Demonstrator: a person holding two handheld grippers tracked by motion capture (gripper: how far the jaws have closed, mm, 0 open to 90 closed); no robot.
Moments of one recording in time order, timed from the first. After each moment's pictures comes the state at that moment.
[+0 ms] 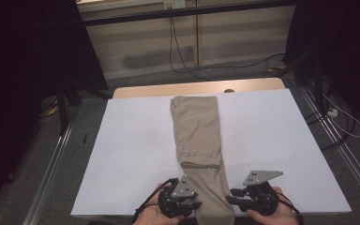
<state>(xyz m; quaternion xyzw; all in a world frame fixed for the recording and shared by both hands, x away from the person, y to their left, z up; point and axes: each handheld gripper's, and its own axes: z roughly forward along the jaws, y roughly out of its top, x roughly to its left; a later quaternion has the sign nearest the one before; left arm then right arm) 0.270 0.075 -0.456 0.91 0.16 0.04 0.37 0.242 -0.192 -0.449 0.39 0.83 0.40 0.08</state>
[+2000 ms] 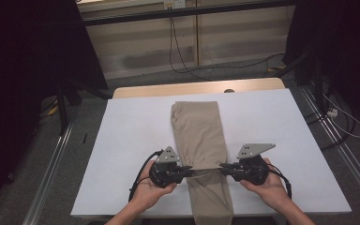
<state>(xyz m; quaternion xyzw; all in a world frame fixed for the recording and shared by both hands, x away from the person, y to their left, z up) 0.323 0.095 -0.426 0.87 0.23 0.04 0.44 0.296 -0.192 -0.427 0.32 0.83 0.45 0.10</state>
